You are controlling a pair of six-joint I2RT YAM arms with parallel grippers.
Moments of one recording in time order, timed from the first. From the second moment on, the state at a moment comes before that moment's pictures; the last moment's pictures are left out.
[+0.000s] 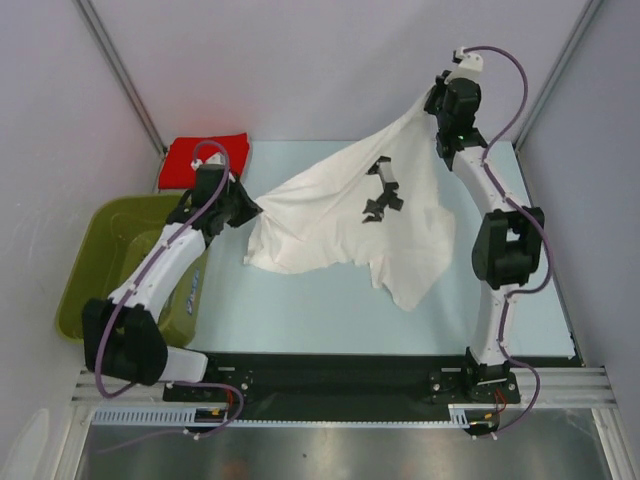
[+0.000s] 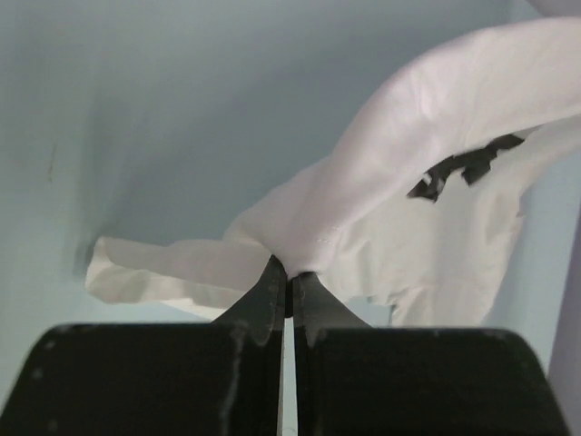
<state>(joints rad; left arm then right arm) -0.22 1.33 1.10 -0.42 0.05 -0.68 0.14 2.02 1.88 0.18 0.19 0.21</state>
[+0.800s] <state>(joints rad) -0.19 1.53 1.25 -0.62 -0.14 -0.53 0.19 2.11 2.04 -0.69 0.22 0.39</state>
